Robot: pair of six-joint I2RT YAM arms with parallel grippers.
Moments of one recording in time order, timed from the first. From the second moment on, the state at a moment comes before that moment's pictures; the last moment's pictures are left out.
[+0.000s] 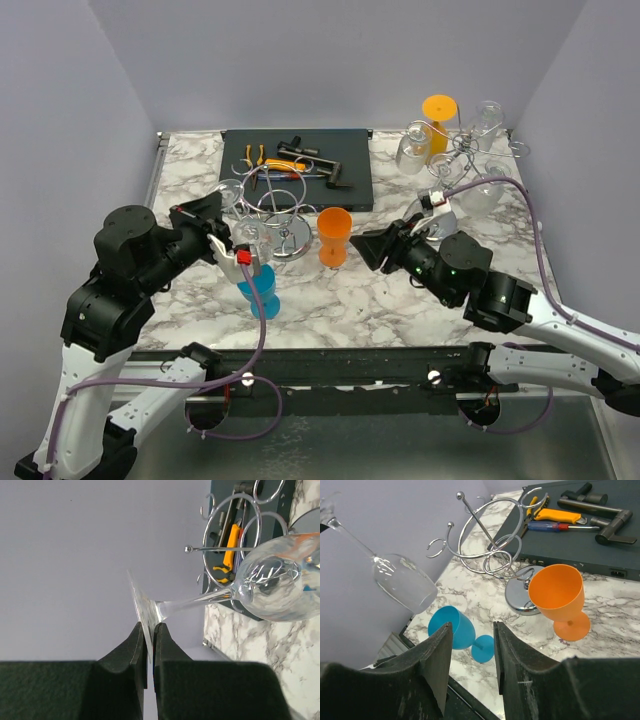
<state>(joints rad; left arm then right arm) -0.43 0.76 1.40 -0.89 0.21 1.36 1.12 0.88 0.95 -0.15 0.42 0.54</state>
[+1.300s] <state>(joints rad) -0.43 0.79 1.20 -0.94 0.01 1.69 1.12 0.78 0.90 -0.16 0.44 0.56</state>
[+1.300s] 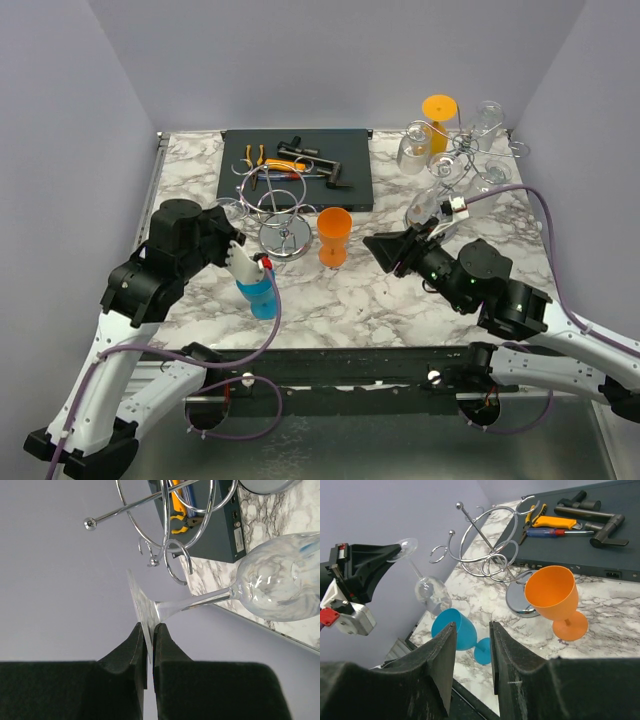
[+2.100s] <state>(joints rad) -0.42 0.86 1.16 -0.85 -0.03 1.73 1.12 0.79 0.91 -0.17 0.46 0.57</state>
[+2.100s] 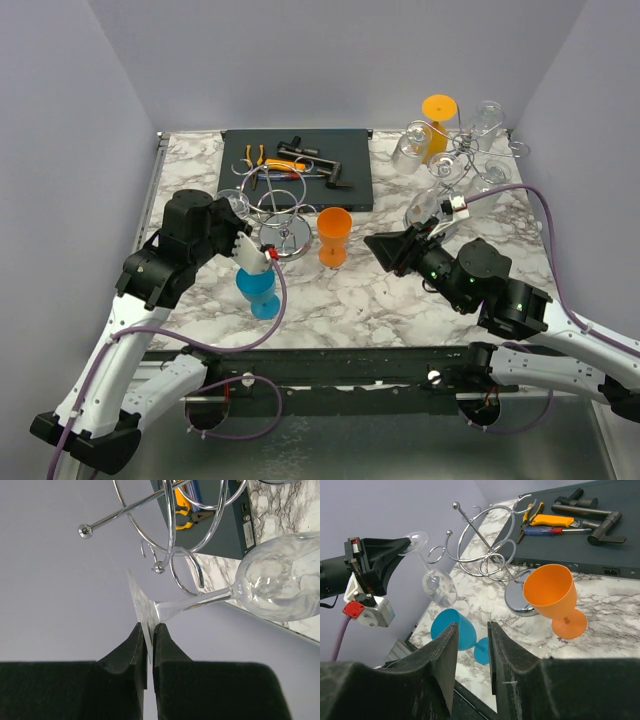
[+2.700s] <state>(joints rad) -0.41 0.91 1.13 -0.77 -0.03 1.76 1.12 0.77 0.91 -0.18 0.46 0.58</state>
